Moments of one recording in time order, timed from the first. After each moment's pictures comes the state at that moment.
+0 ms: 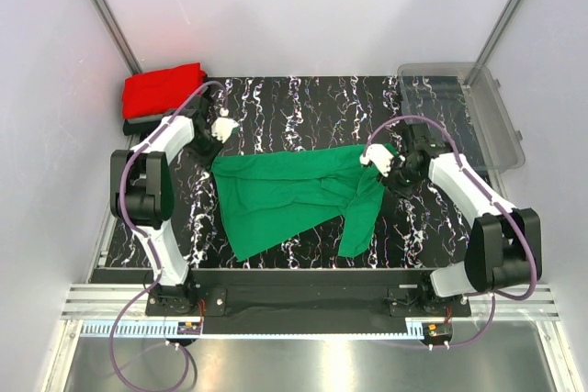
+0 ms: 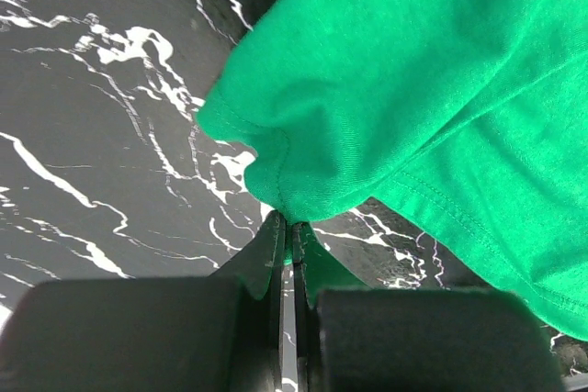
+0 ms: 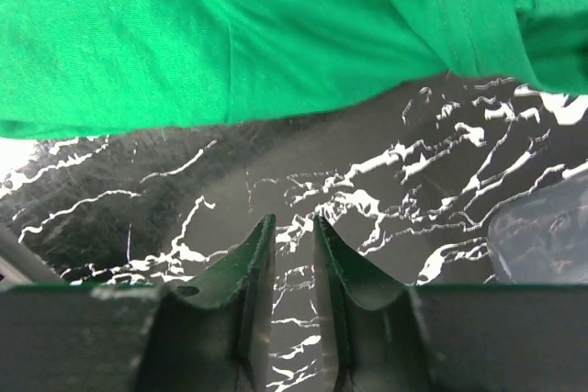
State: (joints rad) left arm -0.06 1.89 1.40 -0.84 0.11 0.58; right arm 0.18 1.43 1.01 -0.84 -0.25 -0.92
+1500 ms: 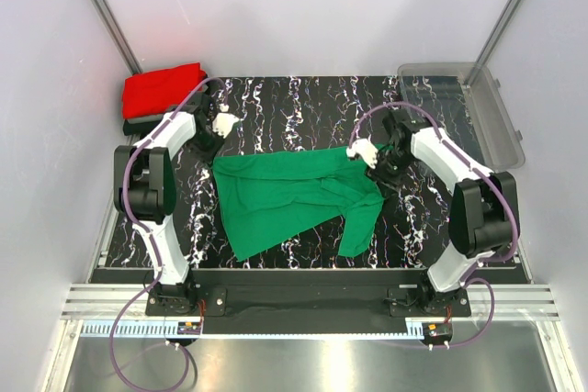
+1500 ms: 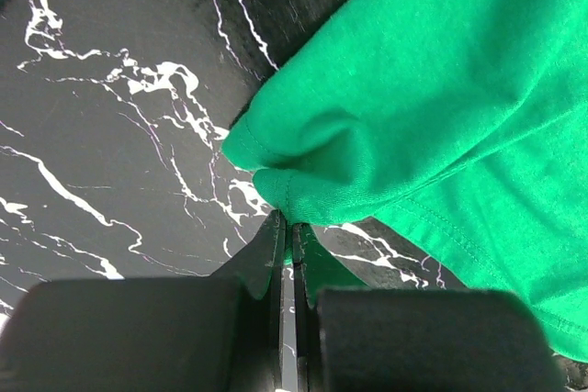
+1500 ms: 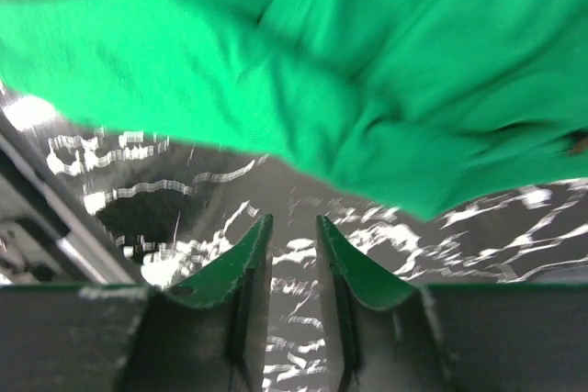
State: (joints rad) left arm -0.07 1.94 1.47 -0.84 0.11 0.55; right arm 0.24 1.67 1.24 -1.07 -0.29 -0.93
